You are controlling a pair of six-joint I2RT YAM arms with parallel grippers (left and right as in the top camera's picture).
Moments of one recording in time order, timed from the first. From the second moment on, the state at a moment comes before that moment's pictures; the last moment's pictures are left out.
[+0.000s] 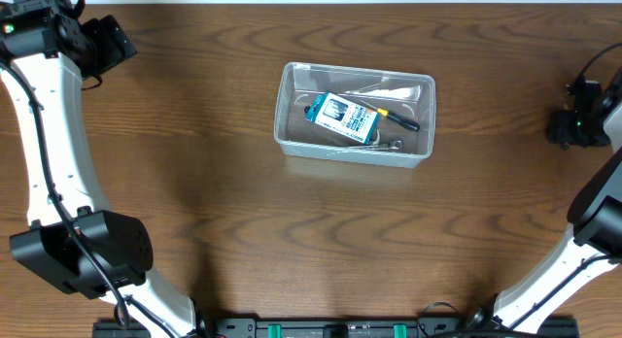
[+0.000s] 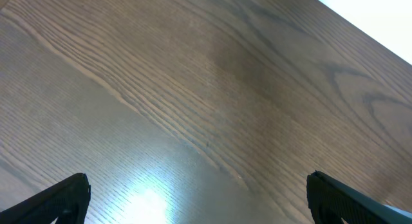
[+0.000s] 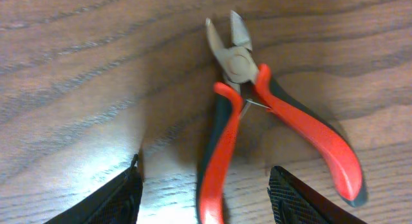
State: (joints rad) left arm 0.28 1.89 2.04 -1.18 -0.09 -0.31; right arm -0.55 2.19 1.57 -0.62 -0.07 -0.41
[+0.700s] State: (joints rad) left arm 0.28 1.89 2.04 -1.18 -0.09 -0.31; right arm -0.54 2.19 1.57 -0.63 -0.03 -0.32
